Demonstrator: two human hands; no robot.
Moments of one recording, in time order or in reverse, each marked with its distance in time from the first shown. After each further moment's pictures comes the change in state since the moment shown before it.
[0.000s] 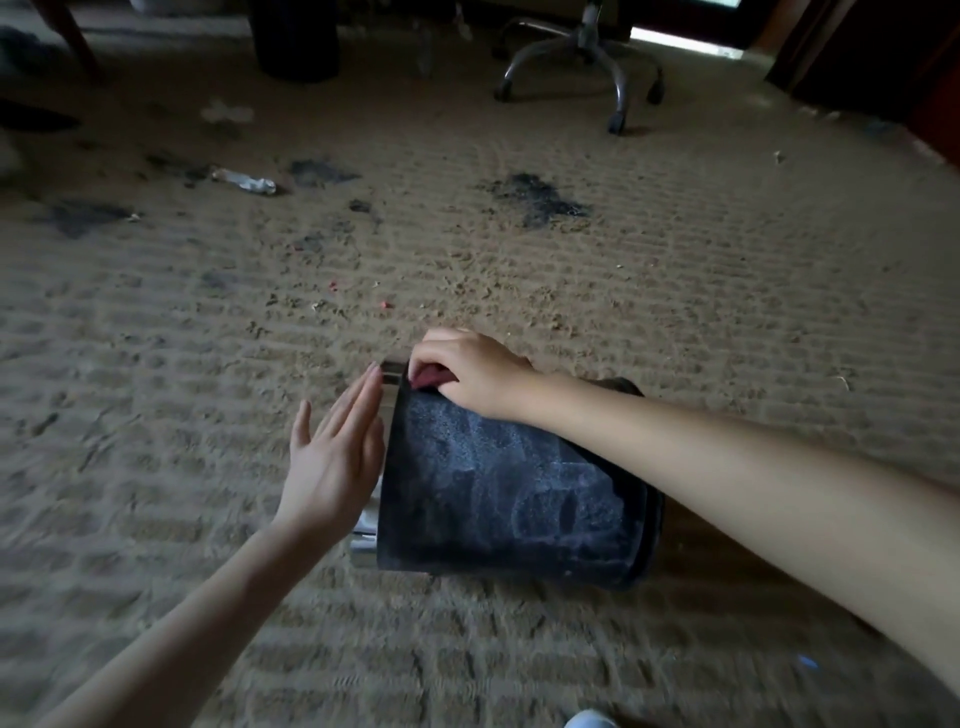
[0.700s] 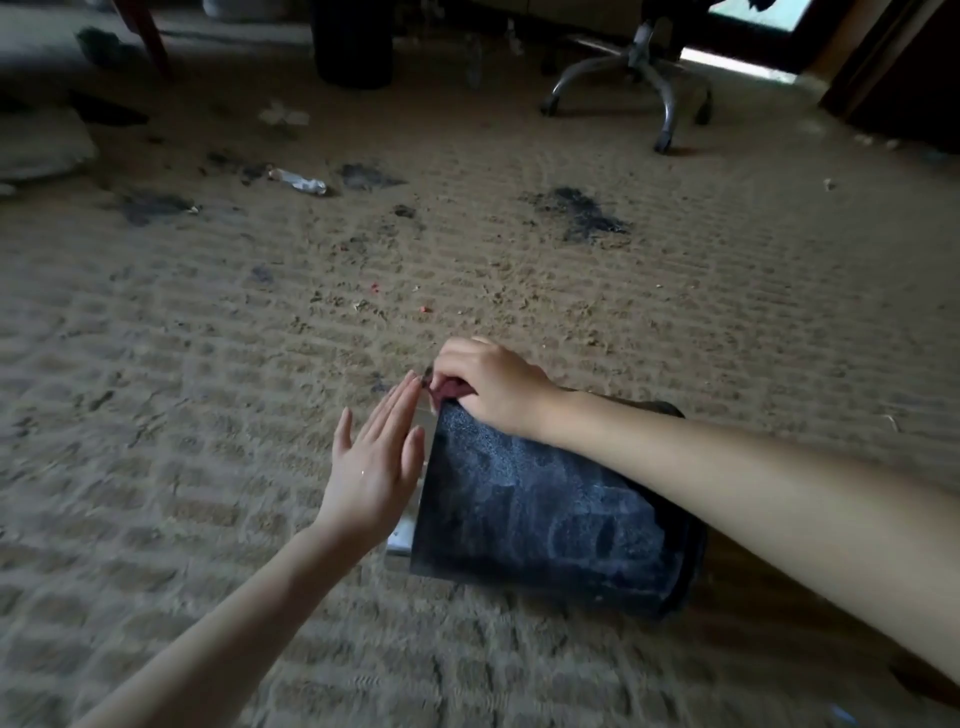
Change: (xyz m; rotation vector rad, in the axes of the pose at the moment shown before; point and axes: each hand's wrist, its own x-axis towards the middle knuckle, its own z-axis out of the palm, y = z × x) left_hand -0.009 -0.001 0.002 -0.084 -0.017 -0.089; right_hand 0.012 -0.010 0.017 -0.012 0.060 -0.159
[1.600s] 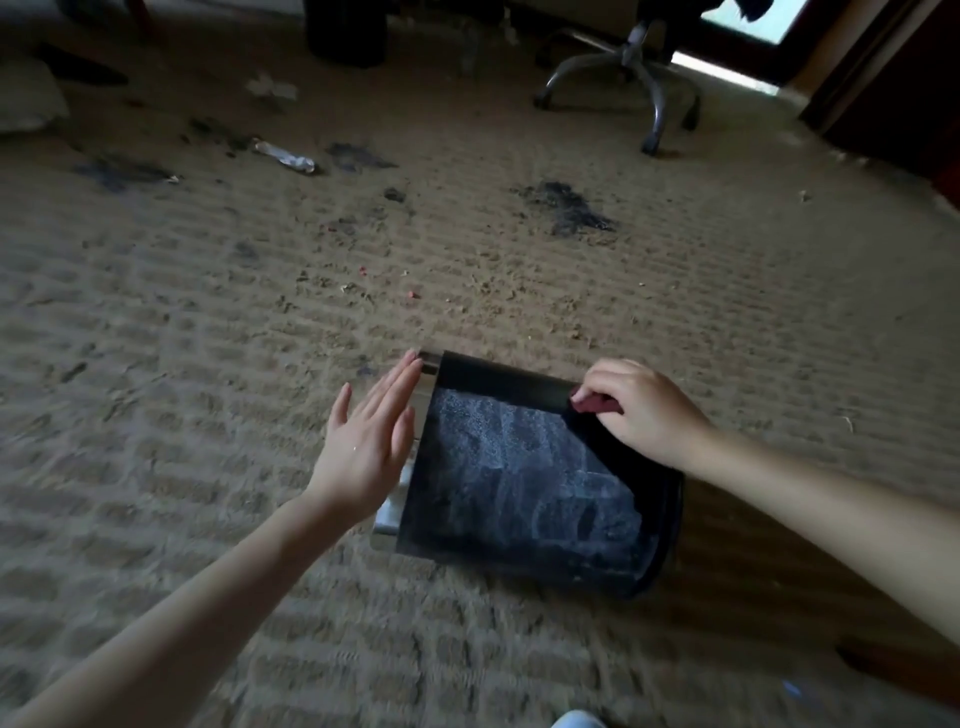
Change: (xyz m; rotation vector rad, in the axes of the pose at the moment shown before) left_hand 0.002 -0.003 -0.002 -0.065 -0.023 0.071; right_hand -0.116 0.045 -0.056 -0.173 0.037 0.328
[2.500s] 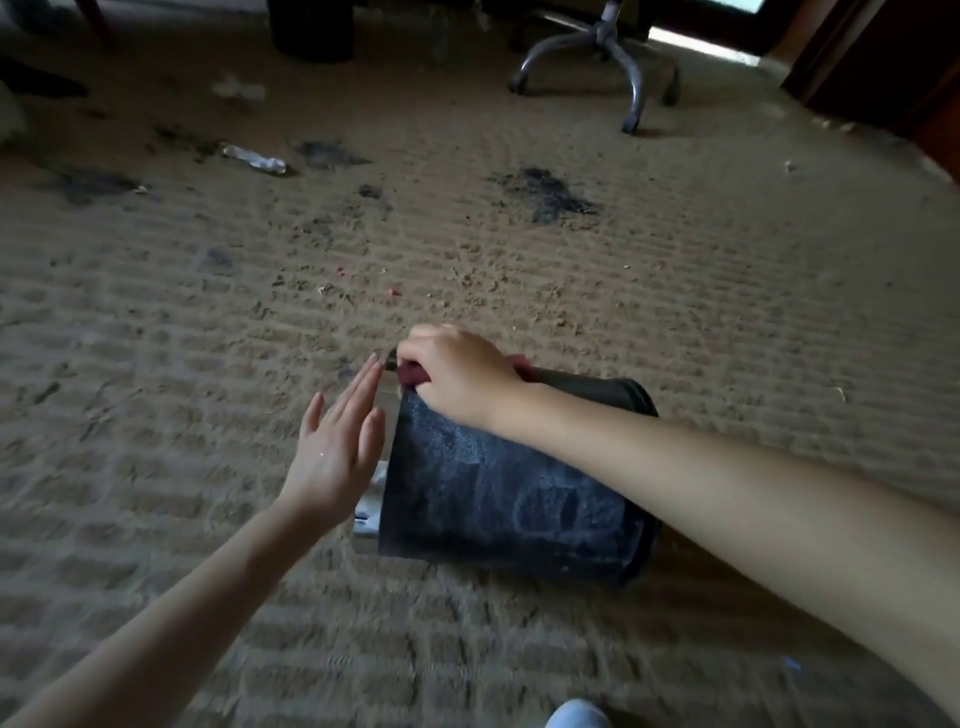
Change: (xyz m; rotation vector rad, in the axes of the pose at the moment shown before) left_hand 0.001 -0.002 0.001 -0.015 -0.022 -0.064; right_hand 0.081 -0.108 0.036 0.063 -0.082 -0.165
